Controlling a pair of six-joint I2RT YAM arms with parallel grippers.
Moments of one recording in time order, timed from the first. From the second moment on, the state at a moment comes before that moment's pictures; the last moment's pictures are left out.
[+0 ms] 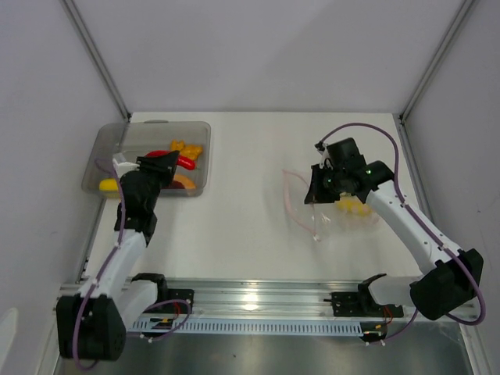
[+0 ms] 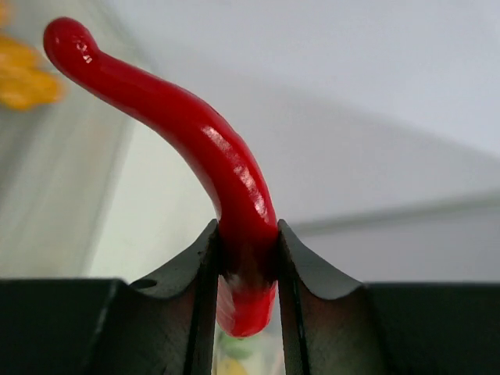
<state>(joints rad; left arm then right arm) -0.02 0.99 0.55 0.30 0.01 -1.29 0.45 1.29 1.22 -0.88 -0.25 0.41</state>
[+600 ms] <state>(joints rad) -0.42 0.62 0.52 0.56 0.51 -0.82 0.62 1.26 1.34 -0.88 -0.37 0.48</state>
